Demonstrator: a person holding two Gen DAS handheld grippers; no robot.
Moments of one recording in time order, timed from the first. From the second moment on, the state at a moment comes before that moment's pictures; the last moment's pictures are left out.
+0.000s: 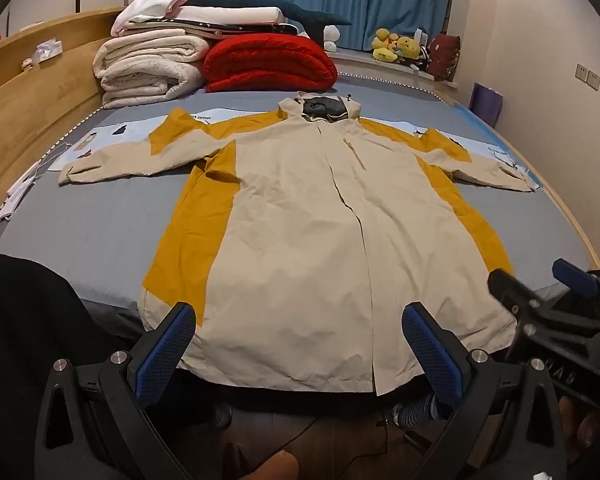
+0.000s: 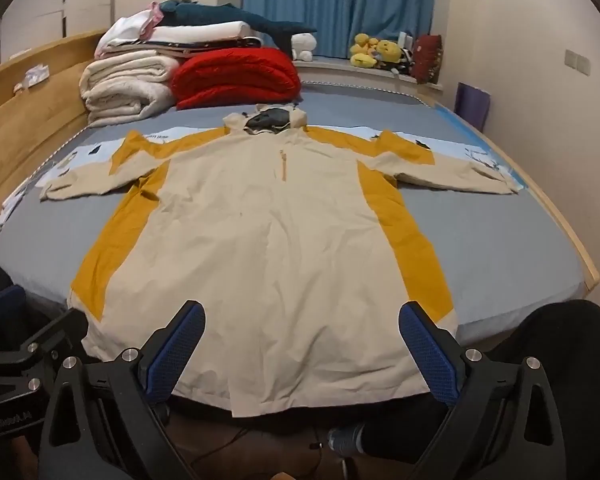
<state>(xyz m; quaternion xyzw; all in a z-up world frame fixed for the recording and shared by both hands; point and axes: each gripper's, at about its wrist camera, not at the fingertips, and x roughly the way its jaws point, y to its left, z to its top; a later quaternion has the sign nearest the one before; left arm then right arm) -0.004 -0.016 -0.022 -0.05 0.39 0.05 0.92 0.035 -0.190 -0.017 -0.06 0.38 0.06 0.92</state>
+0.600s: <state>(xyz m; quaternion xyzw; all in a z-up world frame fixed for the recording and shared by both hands) 0.004 -0.006 -0.022 -0.06 0.40 0.04 0.91 0.034 -0.181 -0.018 -0.07 0.38 0.08 0.92</state>
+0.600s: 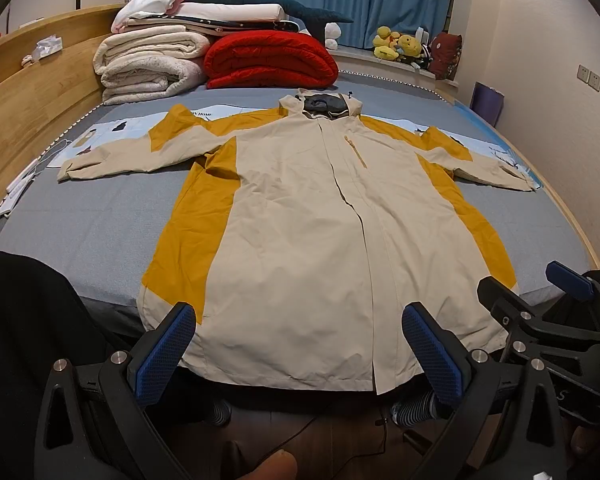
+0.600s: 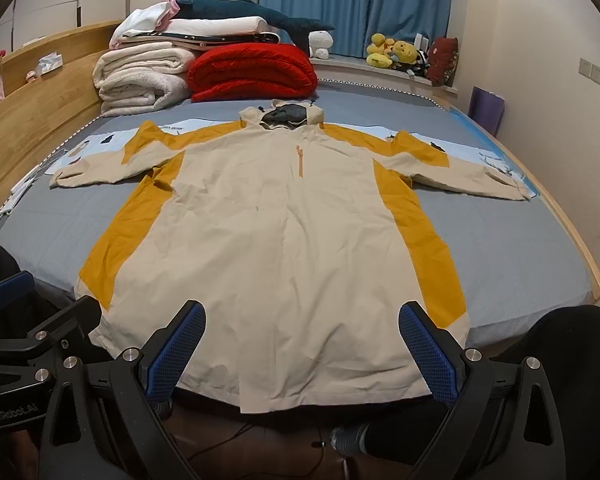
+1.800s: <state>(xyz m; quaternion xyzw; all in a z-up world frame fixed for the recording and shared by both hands) 0.001 -0.001 -0.017 -0.08 0.39 0.04 0.92 0.034 -0.180 -0.016 -0.07 0.37 0.08 0.92</state>
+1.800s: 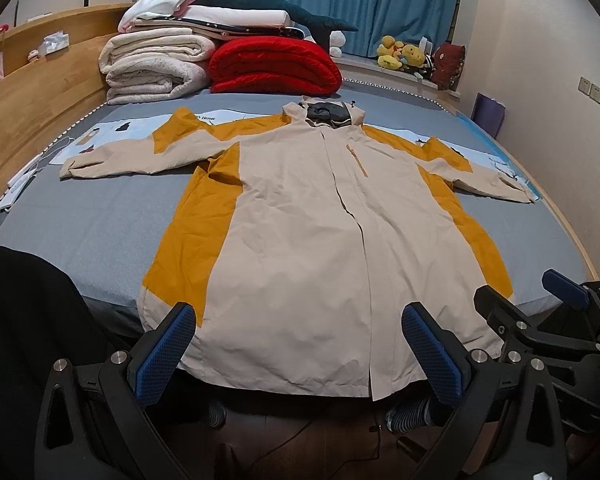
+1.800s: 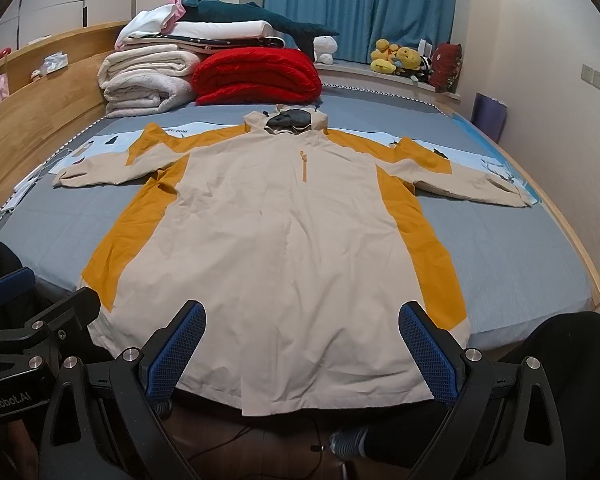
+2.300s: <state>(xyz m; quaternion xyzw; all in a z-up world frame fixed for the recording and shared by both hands) 0.000 -0.001 -0.014 -0.08 0.39 0.04 0.92 0.033 -0.180 -0.017 -0.07 0.37 0.08 0.92</state>
